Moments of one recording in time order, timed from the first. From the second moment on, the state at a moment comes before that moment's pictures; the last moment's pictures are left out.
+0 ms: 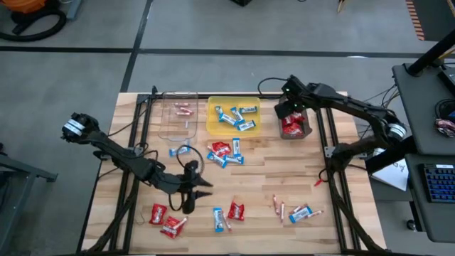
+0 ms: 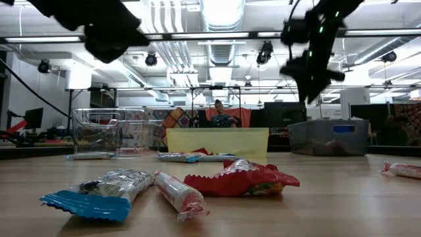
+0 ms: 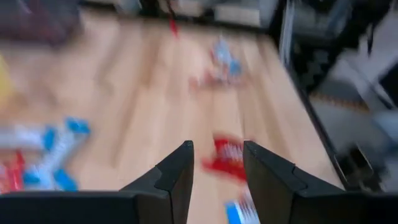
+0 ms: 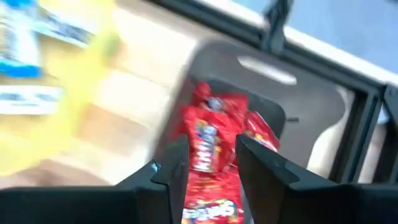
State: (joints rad) left arm -0.51 1.32 0.68 0.18 -0.37 -0.40; right arm -0.70 1.36 1.07 -0.86 0.21 0.40
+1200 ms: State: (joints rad) left arm -0.81 1.72 1.03 -0.60 -0.10 -1.09; right arm -0.11 1.15 1.09 -0.79 0.45 0.59
